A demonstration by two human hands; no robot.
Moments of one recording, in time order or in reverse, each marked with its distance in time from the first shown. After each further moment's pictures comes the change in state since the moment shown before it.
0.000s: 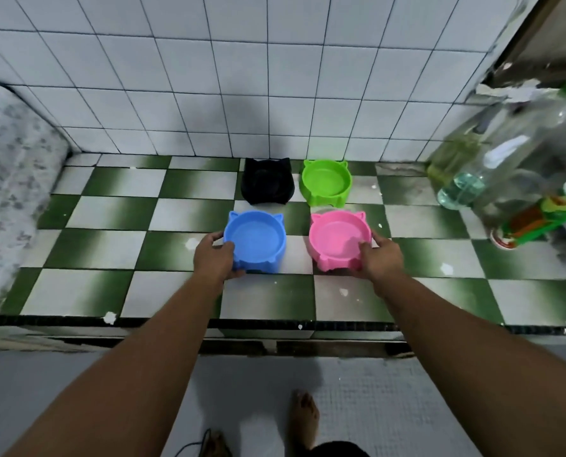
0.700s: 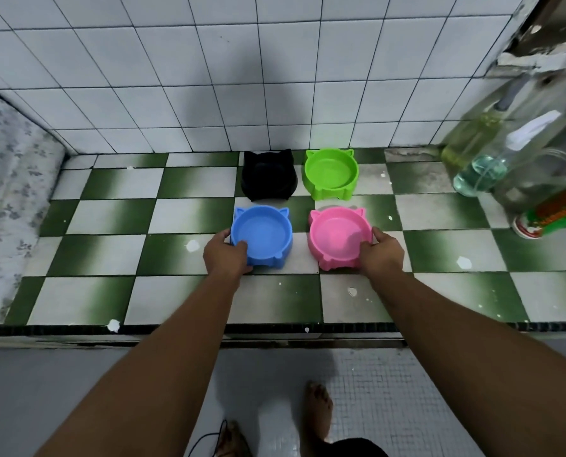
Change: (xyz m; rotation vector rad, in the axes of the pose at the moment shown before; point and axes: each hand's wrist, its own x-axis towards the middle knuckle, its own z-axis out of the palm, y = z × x) left_hand 0.022 -0.004 0.028 0.090 0.098 0.023; right_hand 0.033 0.018 0.024 -0.192 0.090 -0.054
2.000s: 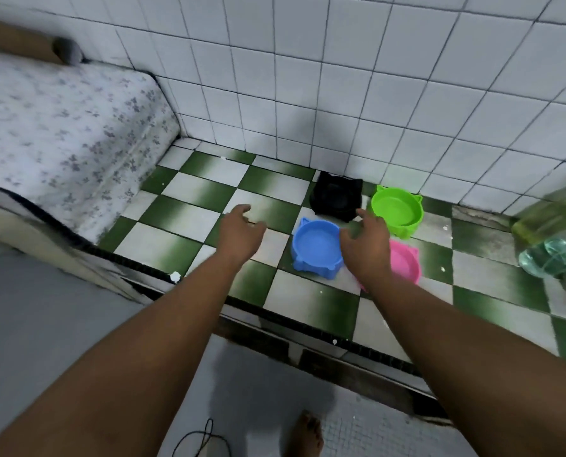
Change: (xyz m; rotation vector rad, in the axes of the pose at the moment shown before) left_hand -0.030 0.031 -0.101 0.214 0.171 0.293; right_hand -0.067 -0.098 0.053 -0.181 -0.139 -0.652
